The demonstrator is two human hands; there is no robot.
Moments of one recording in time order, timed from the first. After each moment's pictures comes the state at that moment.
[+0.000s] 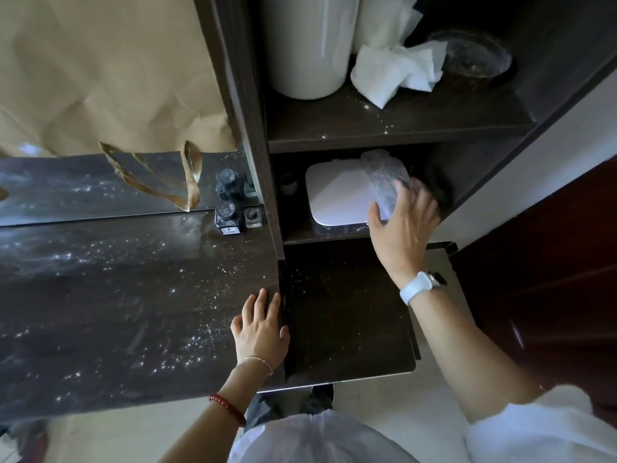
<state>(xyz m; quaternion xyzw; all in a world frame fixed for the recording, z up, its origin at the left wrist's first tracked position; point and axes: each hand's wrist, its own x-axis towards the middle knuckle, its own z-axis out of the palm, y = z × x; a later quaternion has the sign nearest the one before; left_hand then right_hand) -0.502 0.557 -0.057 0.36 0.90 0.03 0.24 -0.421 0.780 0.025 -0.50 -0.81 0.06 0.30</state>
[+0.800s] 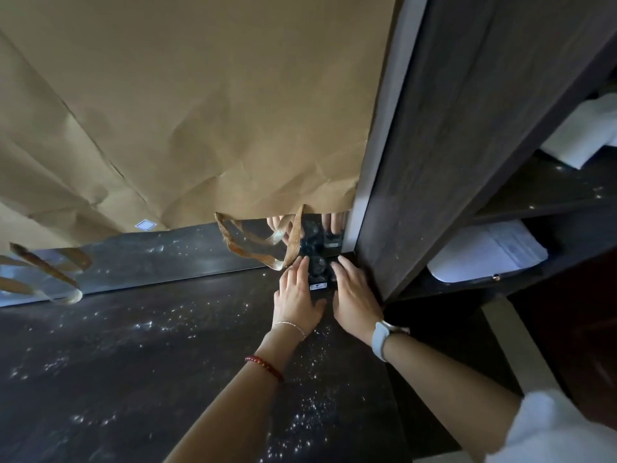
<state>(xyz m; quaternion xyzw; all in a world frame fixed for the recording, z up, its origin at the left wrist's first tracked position) -0.696 0.594 -0.046 0.41 0.86 0.23 0.22 -0.597 0.667 -0.043 -0.35 -0.90 0.27 0.05</state>
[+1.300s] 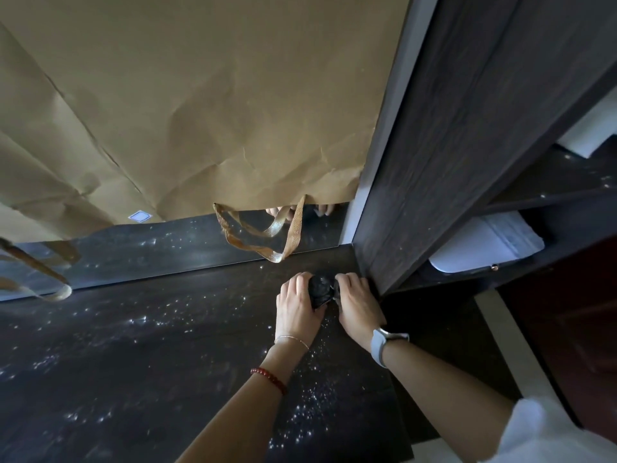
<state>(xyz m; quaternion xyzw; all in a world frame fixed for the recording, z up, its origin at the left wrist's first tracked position) -0.675 0.575 -0.060 0.40 0.85 0.29 0.18 -0.581 0.653 -0.059 -0.37 -0.91 0.19 0.03</state>
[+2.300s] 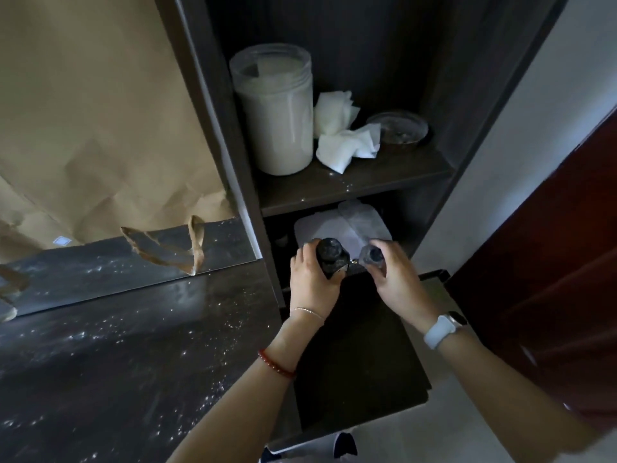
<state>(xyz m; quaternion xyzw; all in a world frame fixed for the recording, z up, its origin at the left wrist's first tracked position) -0.499 0.678 0.068 0.41 0.80 0.42 0.15 -0.373 0.761 0.058 -0.37 -0.85 0.26 0.26</state>
